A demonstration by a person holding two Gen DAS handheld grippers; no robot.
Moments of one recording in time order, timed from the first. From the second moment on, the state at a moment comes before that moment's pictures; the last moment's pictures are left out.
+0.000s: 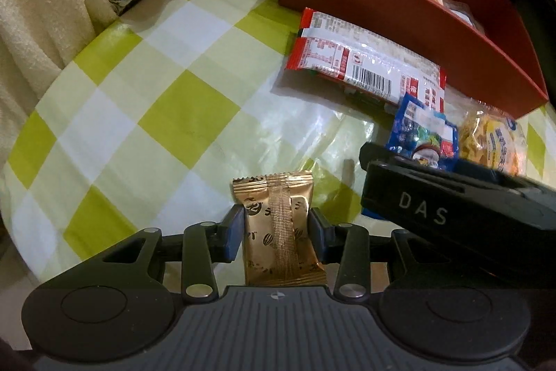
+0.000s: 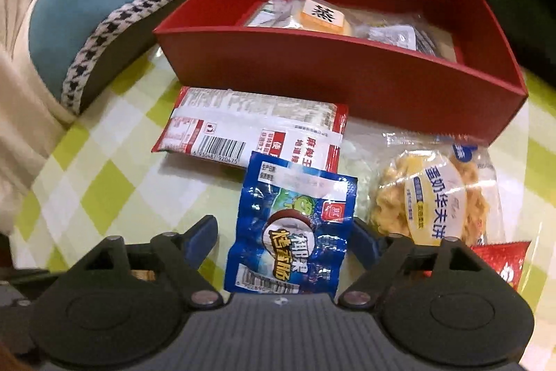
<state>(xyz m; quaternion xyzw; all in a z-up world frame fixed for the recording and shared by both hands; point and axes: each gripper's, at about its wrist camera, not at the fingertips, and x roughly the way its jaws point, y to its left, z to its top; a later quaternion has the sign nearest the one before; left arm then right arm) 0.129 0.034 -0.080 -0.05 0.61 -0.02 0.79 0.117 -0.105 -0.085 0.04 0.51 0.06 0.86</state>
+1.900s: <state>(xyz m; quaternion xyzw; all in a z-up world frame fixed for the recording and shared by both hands) 0.201 -0.031 0.014 -0.08 0.50 -0.05 0.86 0.121 -0.205 0.026 0.15 0.39 0.08 0.91</state>
